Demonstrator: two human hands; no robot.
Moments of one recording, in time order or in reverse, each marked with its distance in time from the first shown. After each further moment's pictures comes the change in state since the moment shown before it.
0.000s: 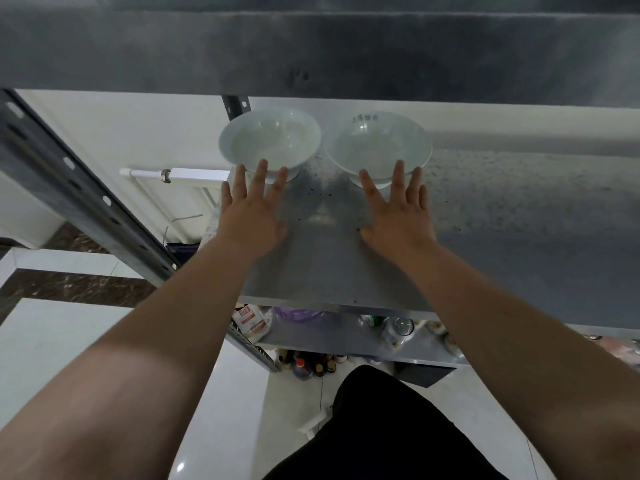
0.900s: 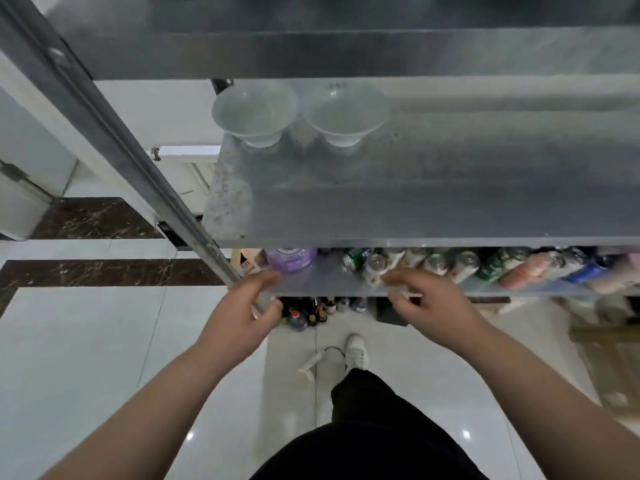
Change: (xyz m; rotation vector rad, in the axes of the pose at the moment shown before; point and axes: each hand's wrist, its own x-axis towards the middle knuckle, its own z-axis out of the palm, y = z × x) left_hand -0.264 0.038 -0.085 -0.906 -0.214 -0.119; right_hand -0.276 -0.006 -0.093 0.671 -0.249 0.132
